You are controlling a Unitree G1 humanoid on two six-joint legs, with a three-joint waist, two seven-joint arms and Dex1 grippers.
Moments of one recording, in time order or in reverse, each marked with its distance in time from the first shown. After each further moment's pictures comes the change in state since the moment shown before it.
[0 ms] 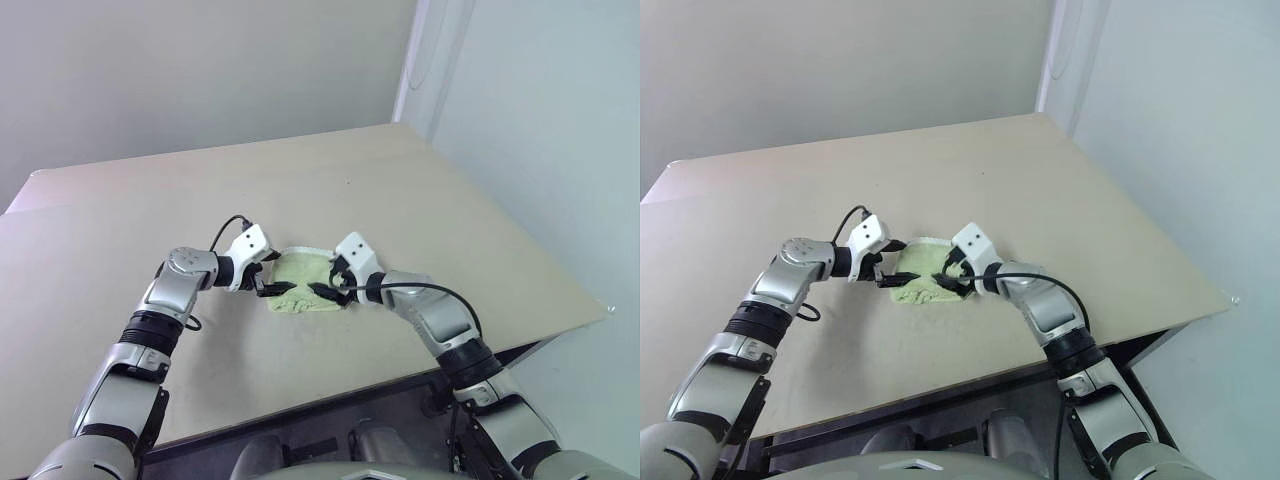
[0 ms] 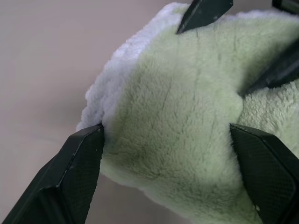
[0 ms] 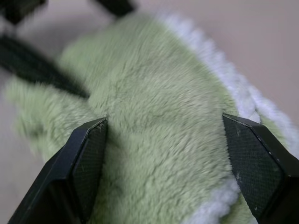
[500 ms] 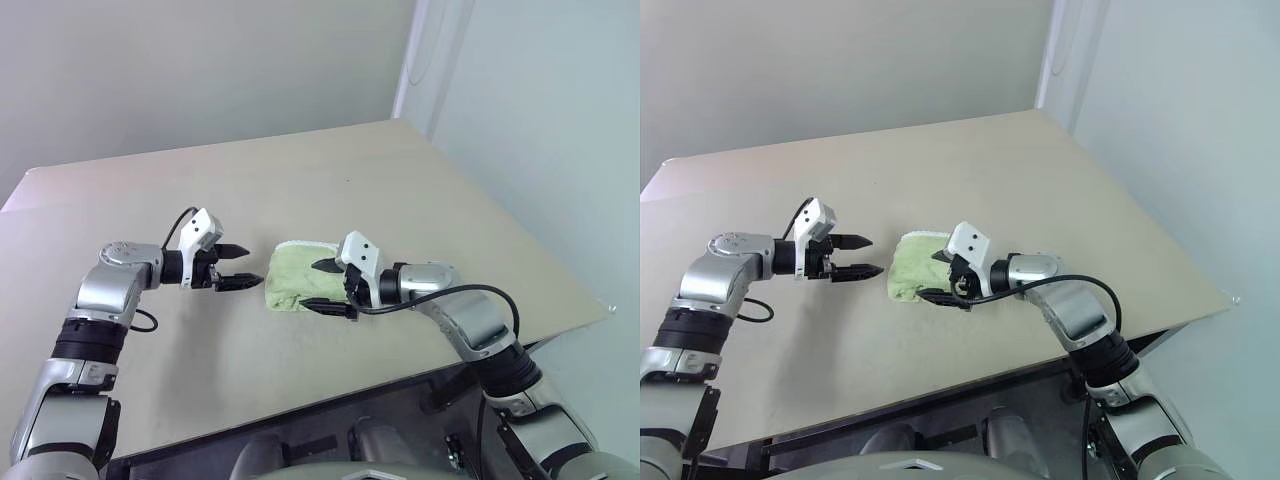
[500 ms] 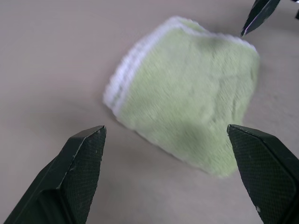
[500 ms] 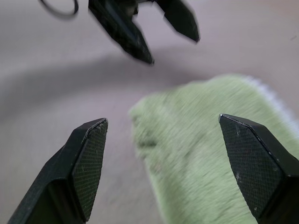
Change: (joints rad) left arm 0.106 0.181 0.112 -0.202 -0.135 0.210 -0.085; right arm 0.020 -0.182 0.154 -0.223 0.001 -0.043 0.241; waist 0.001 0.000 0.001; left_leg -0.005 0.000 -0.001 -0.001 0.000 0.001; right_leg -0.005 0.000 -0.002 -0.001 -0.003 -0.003
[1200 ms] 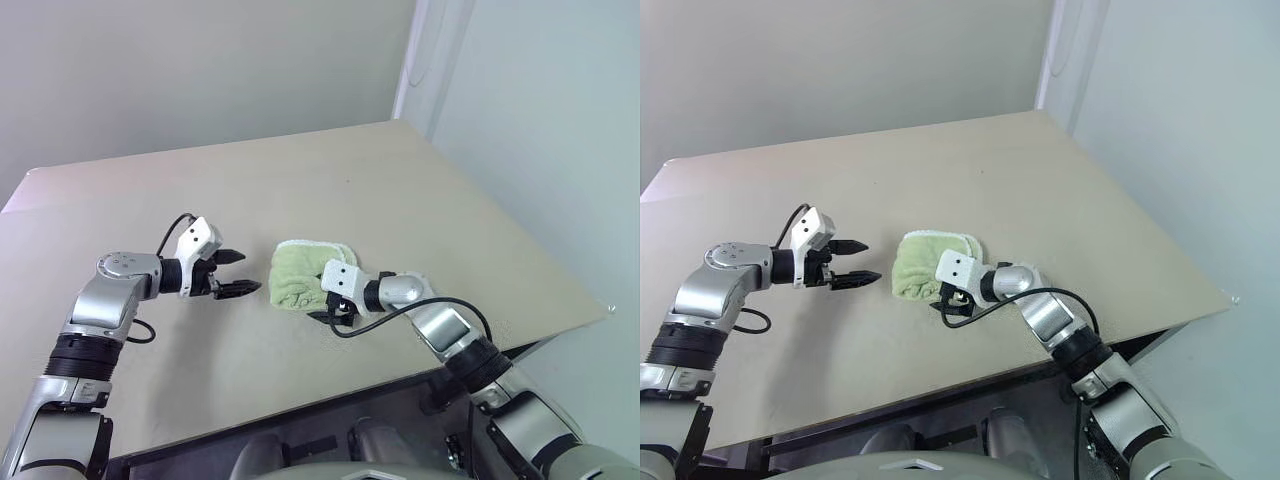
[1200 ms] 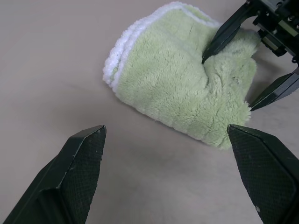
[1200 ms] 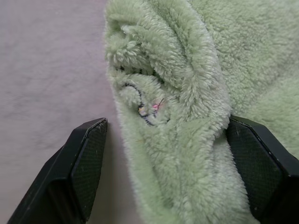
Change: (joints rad) left arm 0.063 0.015 0.006 -0.065 0.007 -0.029 0.084; right arm -0.045 0.036 0.148 0.292 -0.330 -0.273 -0.042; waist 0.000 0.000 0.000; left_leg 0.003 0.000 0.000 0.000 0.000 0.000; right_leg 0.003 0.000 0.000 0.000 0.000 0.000
